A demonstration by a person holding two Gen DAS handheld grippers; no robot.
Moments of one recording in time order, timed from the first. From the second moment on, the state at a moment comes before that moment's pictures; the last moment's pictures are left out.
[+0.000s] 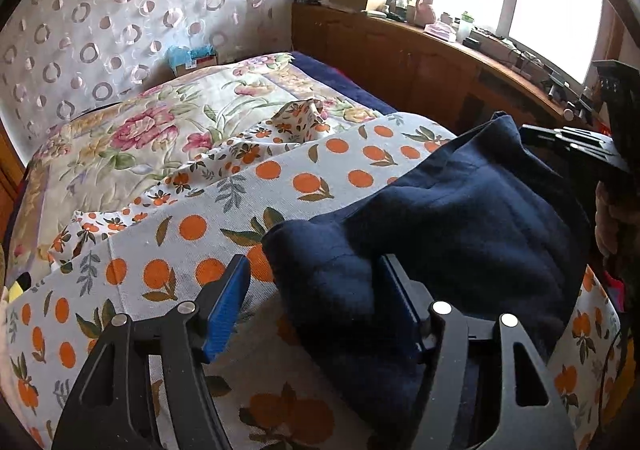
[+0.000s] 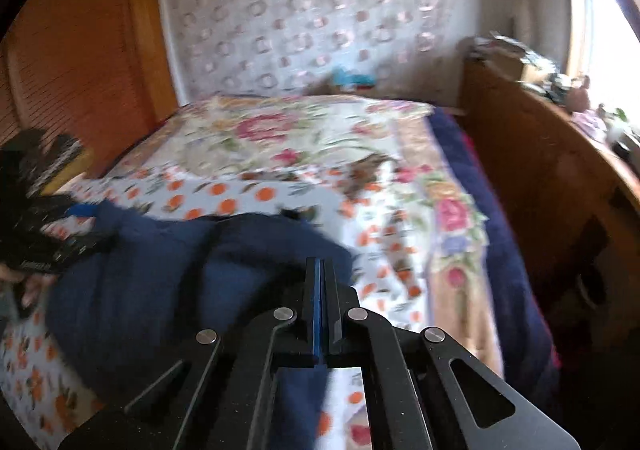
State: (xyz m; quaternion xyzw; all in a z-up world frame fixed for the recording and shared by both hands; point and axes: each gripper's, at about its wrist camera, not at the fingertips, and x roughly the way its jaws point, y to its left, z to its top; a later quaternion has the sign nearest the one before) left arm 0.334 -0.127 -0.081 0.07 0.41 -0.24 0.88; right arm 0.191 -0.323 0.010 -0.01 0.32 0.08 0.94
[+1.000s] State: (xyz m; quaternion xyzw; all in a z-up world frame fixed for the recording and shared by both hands) left arm 0.348 -0.122 -0.090 0.03 0.43 -0.26 0.86; right arm 0.197 -0.347 0.015 0.05 0.35 0.12 0.93
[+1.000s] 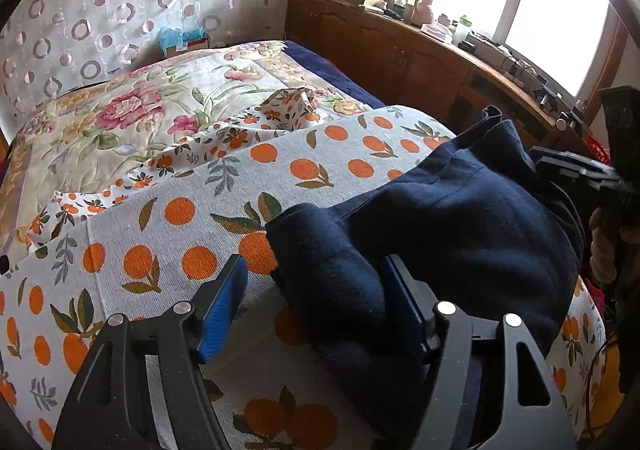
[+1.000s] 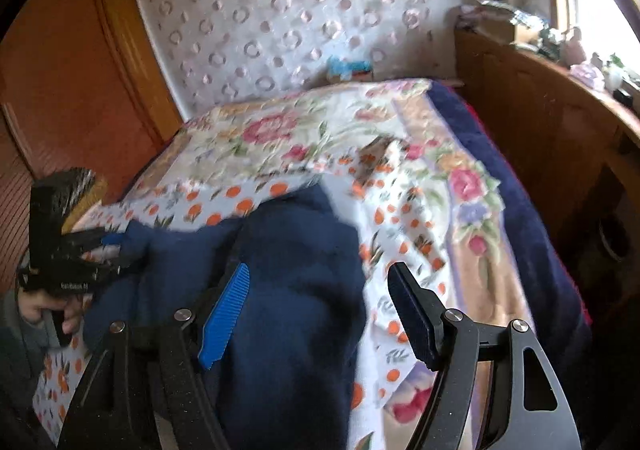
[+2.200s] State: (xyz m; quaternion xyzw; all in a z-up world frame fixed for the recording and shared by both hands) left arm 0.279 -0.091 -0.008 0.01 0.34 -0.31 0.89; right arm 0.176 -0.299 0.054 0.00 0.29 0.19 0.94
